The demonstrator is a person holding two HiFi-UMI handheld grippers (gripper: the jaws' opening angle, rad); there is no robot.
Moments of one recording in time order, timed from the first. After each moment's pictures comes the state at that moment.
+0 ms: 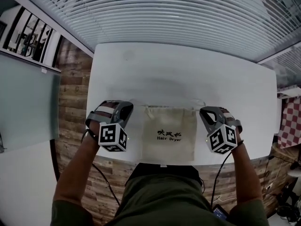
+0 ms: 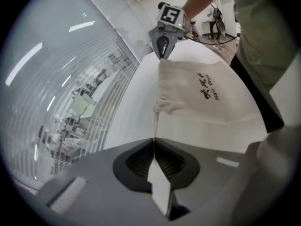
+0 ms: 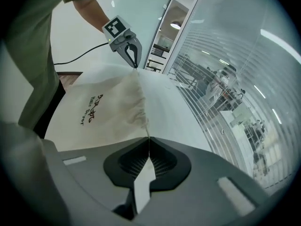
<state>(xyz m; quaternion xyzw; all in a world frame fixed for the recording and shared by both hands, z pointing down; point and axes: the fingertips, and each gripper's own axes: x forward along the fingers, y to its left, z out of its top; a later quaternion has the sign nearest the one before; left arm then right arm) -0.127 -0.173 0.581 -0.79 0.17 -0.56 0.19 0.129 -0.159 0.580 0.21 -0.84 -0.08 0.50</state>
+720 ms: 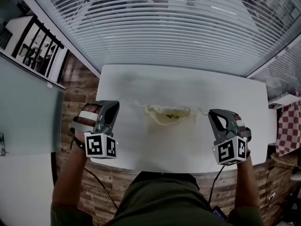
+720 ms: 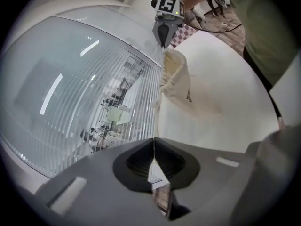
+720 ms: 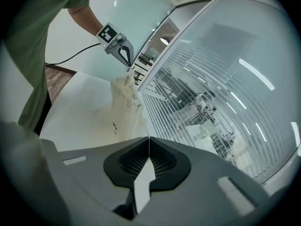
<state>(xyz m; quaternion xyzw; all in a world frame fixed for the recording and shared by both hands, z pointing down) -0.169 -0.208 0.428 -0.71 0.30 -0.55 0.32 0.138 -0.183 0.430 0.33 -0.82 -0.18 0.44</state>
